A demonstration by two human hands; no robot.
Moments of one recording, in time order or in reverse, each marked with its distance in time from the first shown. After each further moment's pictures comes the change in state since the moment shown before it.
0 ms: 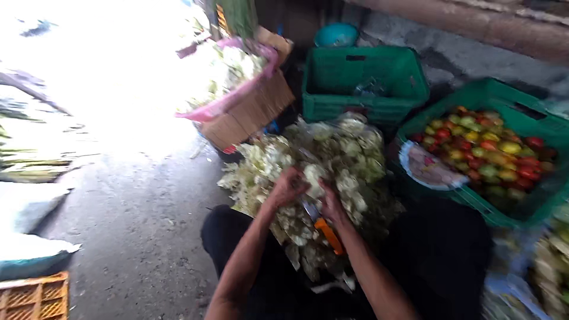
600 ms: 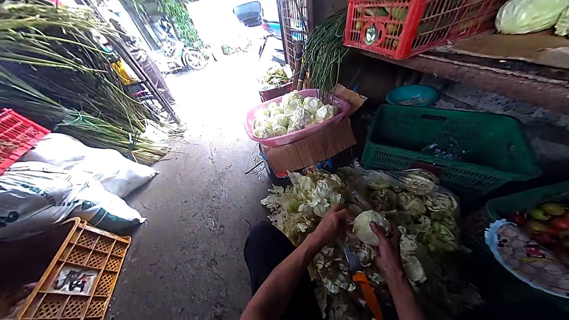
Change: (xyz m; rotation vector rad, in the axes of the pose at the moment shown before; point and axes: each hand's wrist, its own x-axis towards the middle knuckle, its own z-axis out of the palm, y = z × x) left_hand -0.001 -0.015 0.006 0.148 0.168 0.093; right_hand 0.012 -0.009 -0.009 -0.137 0.076 -0.064
